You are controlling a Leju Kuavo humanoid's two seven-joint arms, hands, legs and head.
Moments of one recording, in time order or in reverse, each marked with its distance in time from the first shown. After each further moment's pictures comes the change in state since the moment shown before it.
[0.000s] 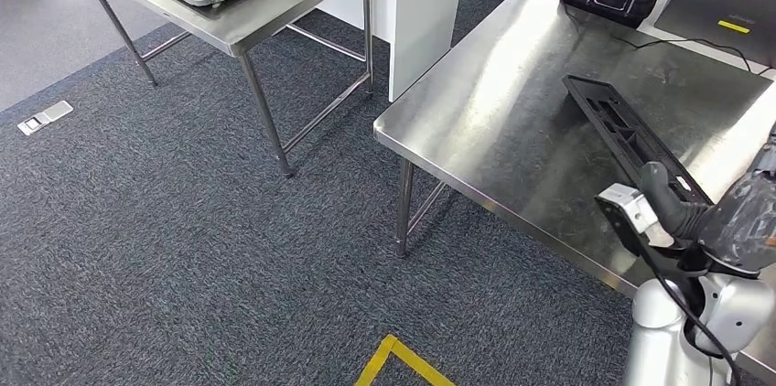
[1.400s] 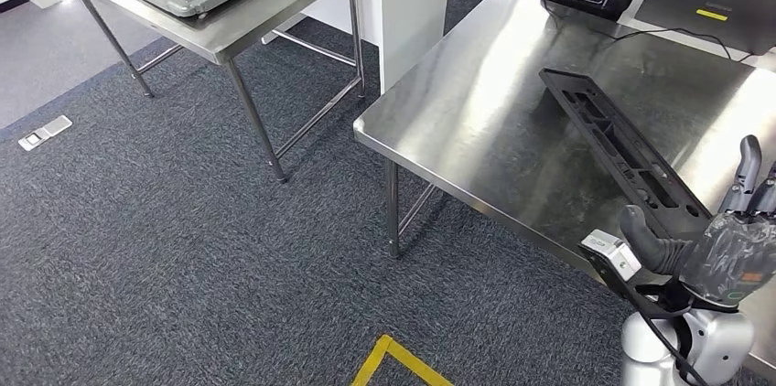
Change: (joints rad) left arm 0.003 0.000 0.002 0.000 0.002 0.029 0.021; right arm 0.111 0.036 0.007 -0.033 -0.137 0.000 -0.139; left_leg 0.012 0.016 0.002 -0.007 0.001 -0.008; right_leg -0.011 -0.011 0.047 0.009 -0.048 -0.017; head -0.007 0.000
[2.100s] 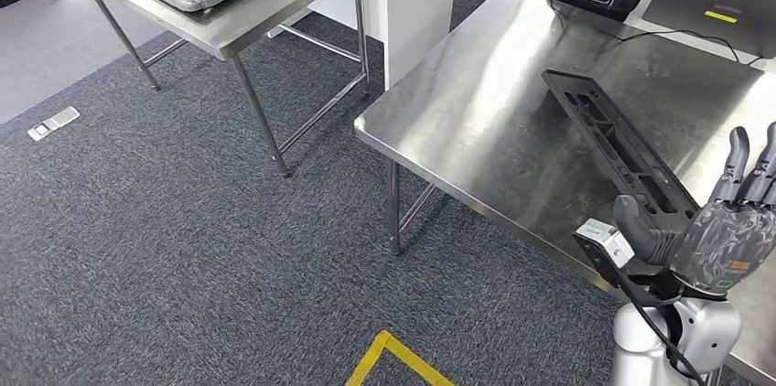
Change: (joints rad) left arm -0.006 -0.010 0.000 0.001 0.000 0.002 0.006; right arm -0.028 -0.009 0.014 0.042 0.012 0.000 0.025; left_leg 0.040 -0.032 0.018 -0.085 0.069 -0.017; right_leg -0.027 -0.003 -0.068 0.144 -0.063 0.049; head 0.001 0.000
